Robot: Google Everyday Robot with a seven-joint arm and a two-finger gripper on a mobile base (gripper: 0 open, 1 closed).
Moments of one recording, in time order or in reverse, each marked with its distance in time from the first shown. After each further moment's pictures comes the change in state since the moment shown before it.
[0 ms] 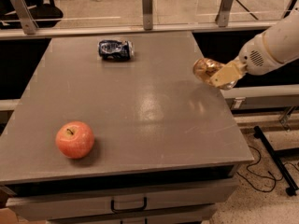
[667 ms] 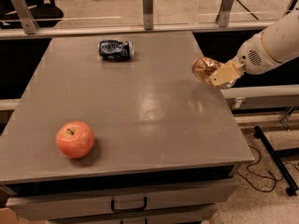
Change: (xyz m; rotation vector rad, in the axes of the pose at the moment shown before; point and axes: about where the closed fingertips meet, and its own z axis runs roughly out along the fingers) arm -0.002 0.001 -0.001 0.000 -0.002 -0.010
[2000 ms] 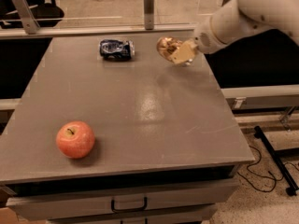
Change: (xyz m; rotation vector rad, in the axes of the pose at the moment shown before) arm -0.107 0.013 0.058 0.007 -0.125 -0.100
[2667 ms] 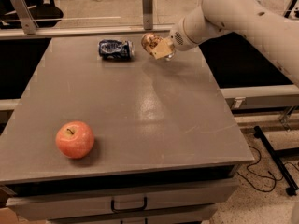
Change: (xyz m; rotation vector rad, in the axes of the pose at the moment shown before) arm -0.047 -0.002 0.071 0.009 -0.060 0.020
